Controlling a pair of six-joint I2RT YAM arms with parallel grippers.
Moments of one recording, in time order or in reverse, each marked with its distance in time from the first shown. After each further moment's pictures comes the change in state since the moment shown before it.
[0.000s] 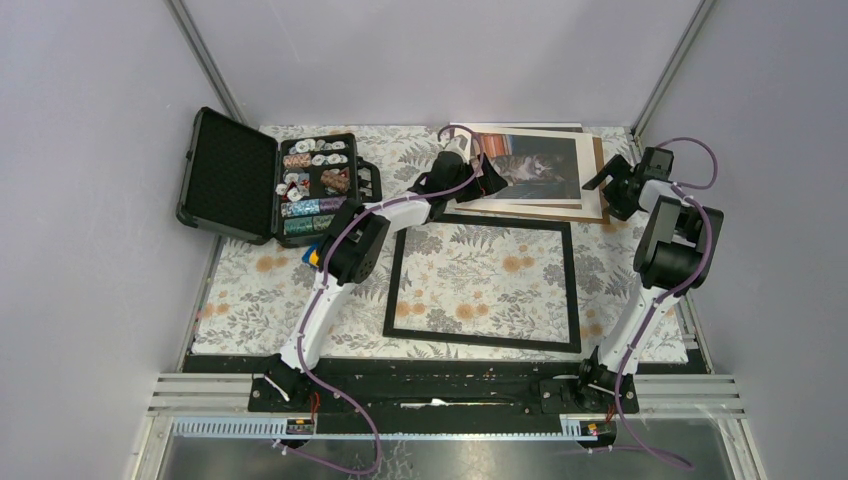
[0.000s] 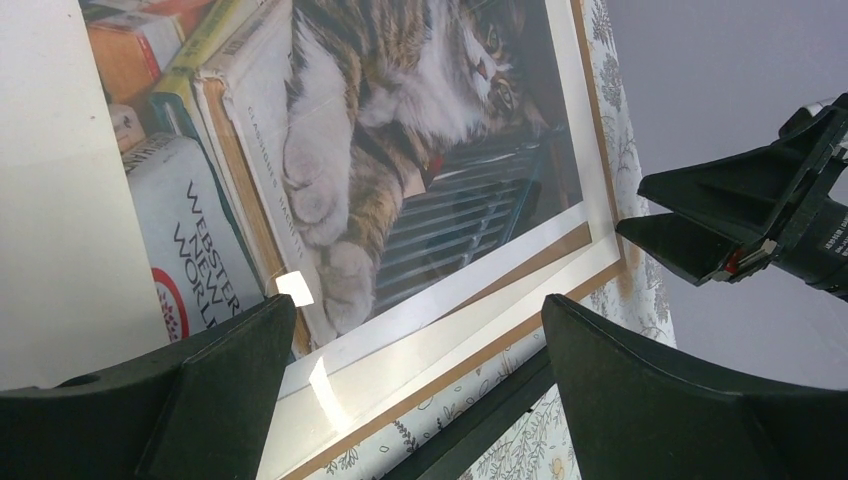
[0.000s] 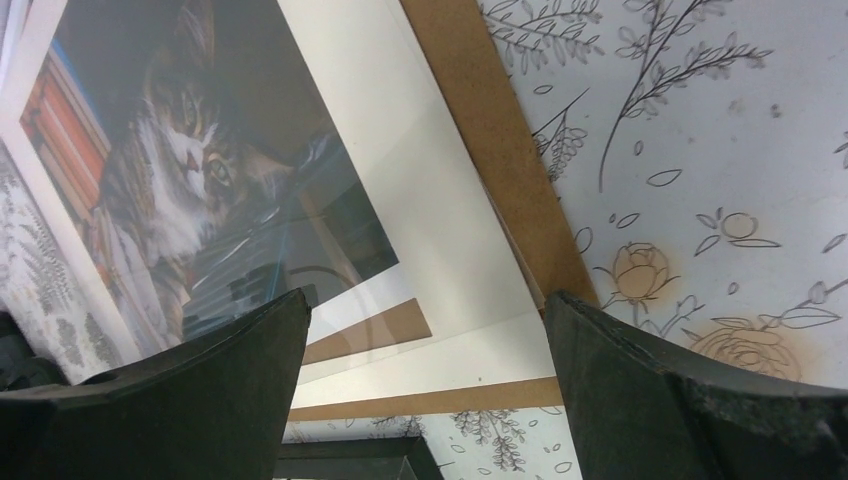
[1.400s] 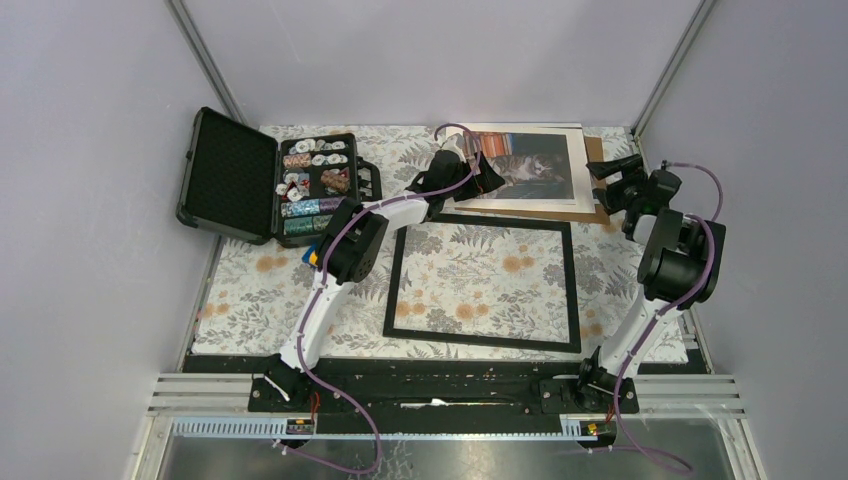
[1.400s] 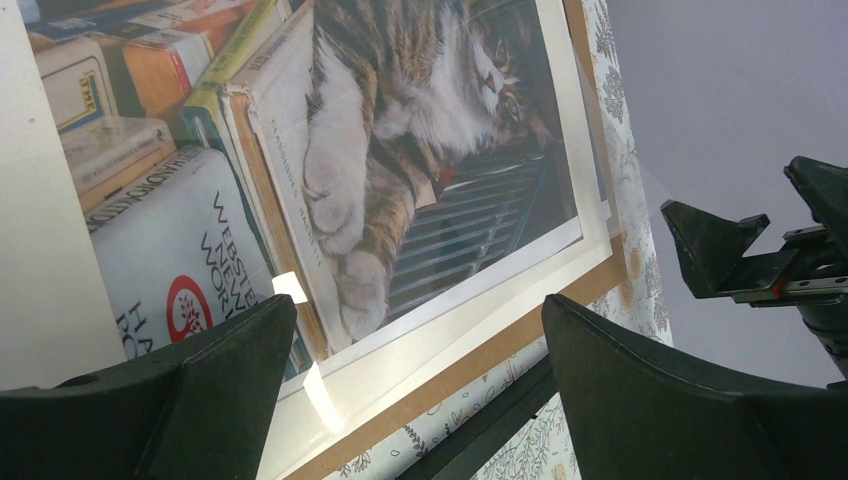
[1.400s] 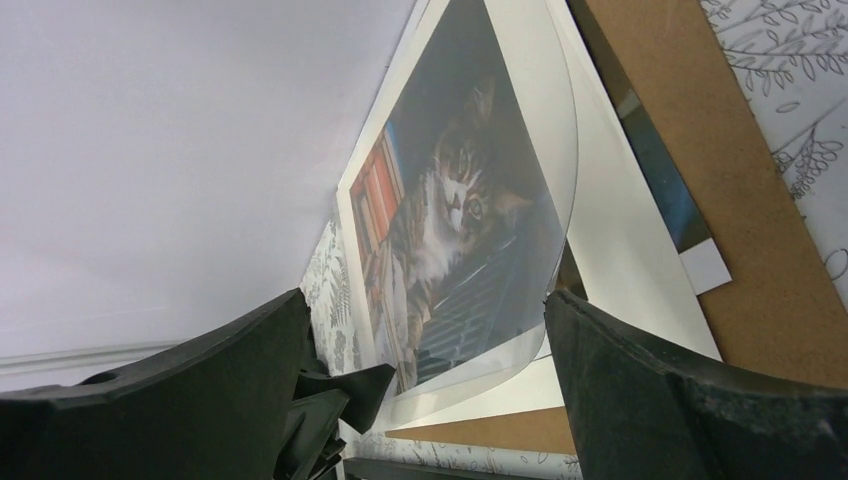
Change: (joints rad) left arm 0.008 0.001 0.000 0.003 0.003 -0.014; right arm -0.039 -0.123 -0.390 0.801 -0.224 0.500
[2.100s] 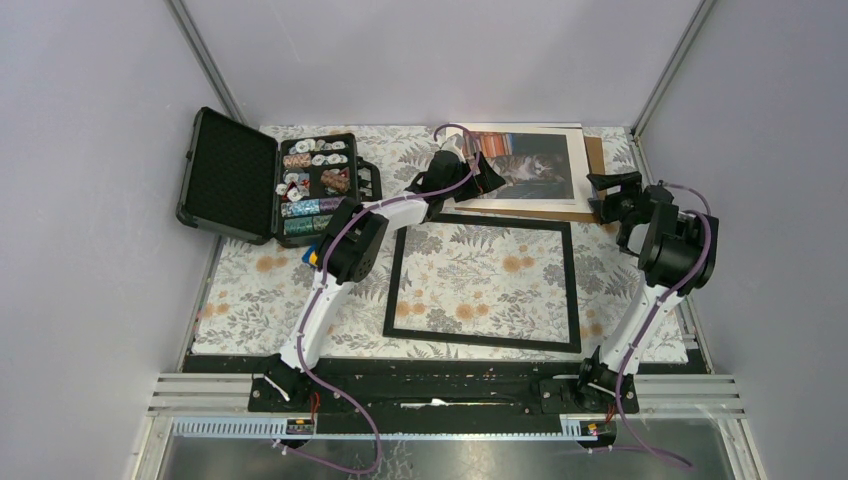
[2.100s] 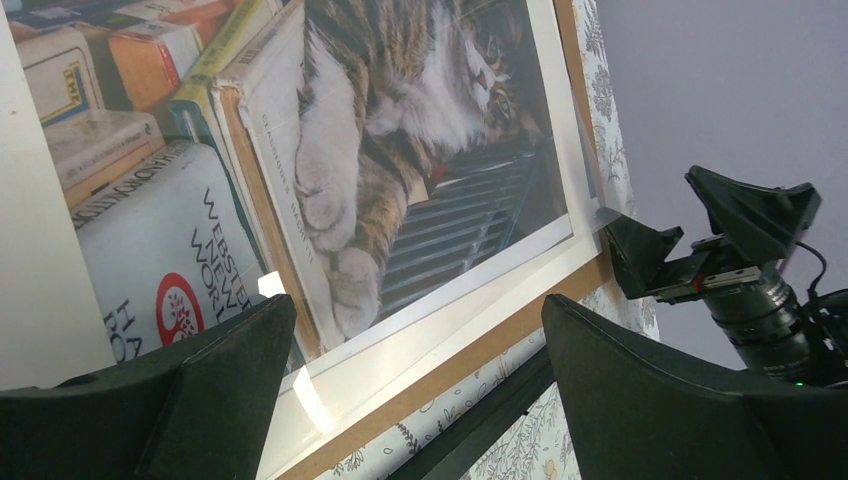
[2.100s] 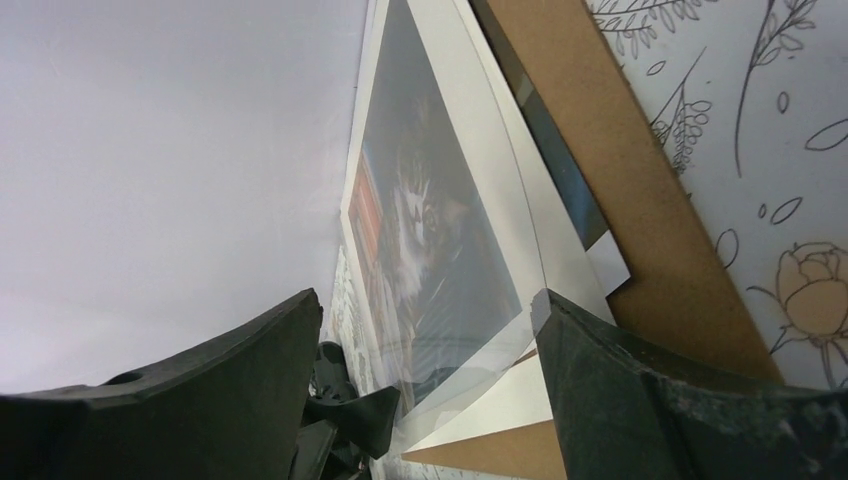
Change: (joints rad) left arm 0.002 0.001 -0.008 0.018 0.017 -0.020; right arm -0.020 0.130 -0.052 0.172 0.010 0.160
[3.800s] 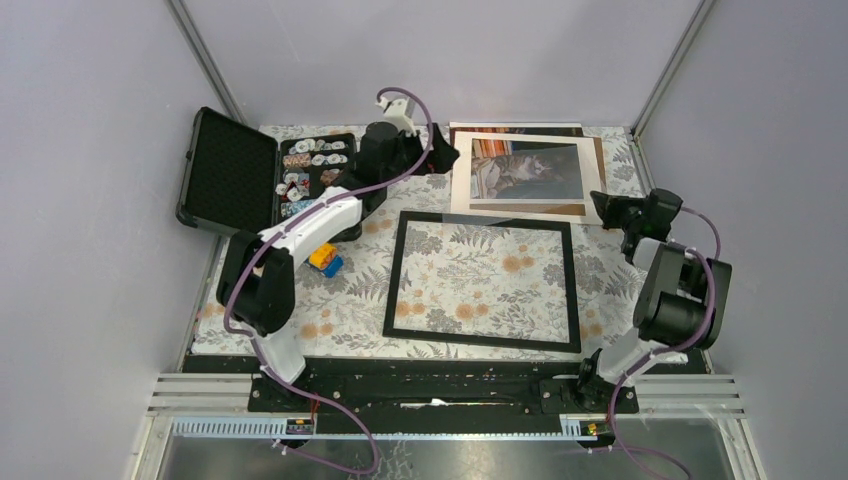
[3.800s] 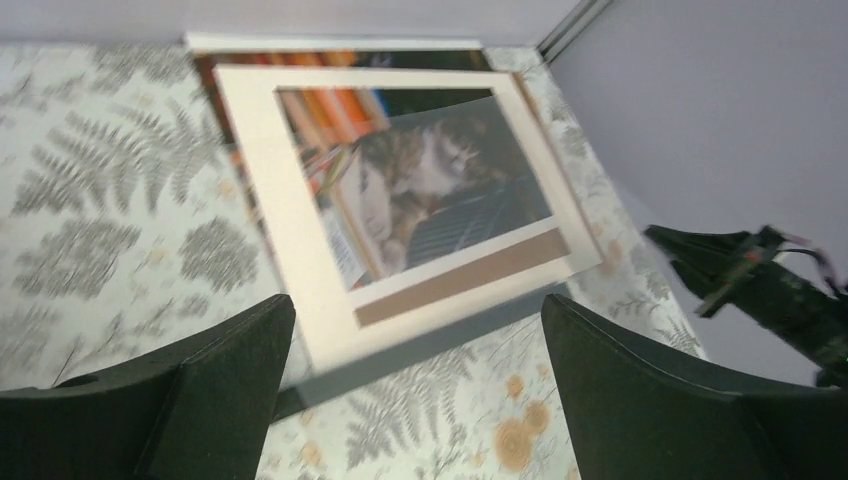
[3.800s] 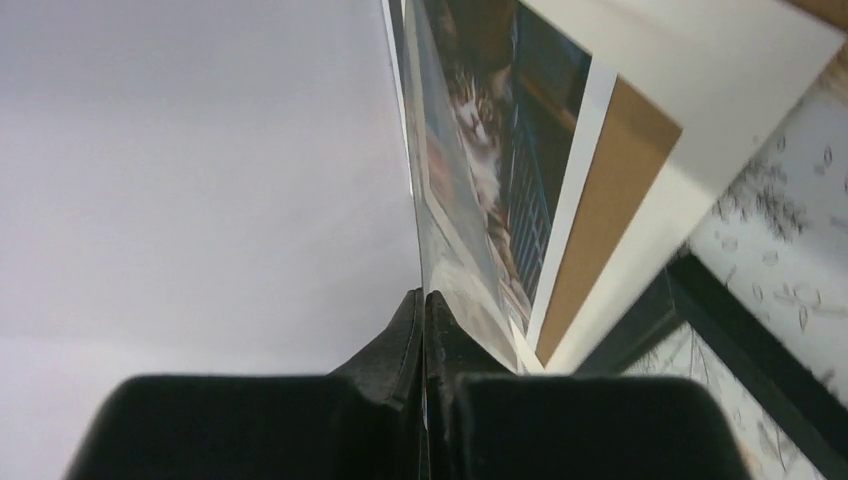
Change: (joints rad) left arm 0.072 -0.729 -0.428 -0.151 -0.089 0.368; right arm 0.021 -0.396 -0.195 -0.312 0.111 0.327
